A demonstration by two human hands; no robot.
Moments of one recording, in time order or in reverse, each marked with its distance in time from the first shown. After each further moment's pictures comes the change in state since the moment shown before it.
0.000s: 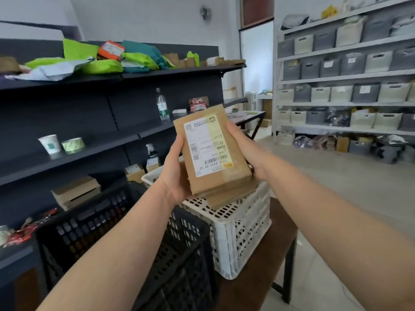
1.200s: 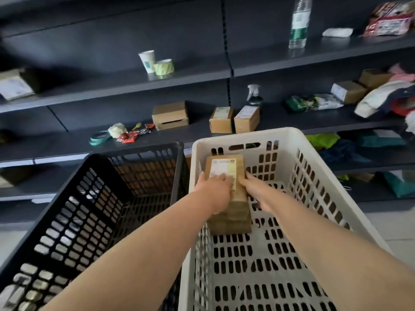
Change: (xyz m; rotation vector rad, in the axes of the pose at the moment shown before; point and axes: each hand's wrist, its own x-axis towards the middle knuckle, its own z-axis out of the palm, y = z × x) left_hand 0.278 -0.069 -0.093 1.757 0.348 -0.627; right_hand 0.380 0.177 0.071 -0.289 -0.781 0.411
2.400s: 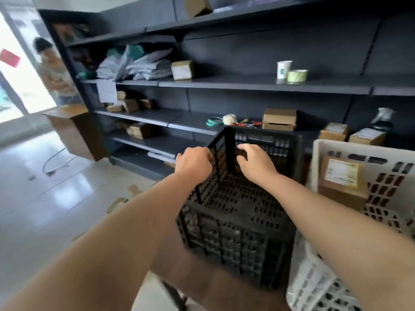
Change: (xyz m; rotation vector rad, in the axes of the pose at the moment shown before) left_hand -0.308 -0.191 0.077 -0.519 0.637 -0.731; right_hand -0.129 -0.045 0.285 -0.865 0.022 -0.831
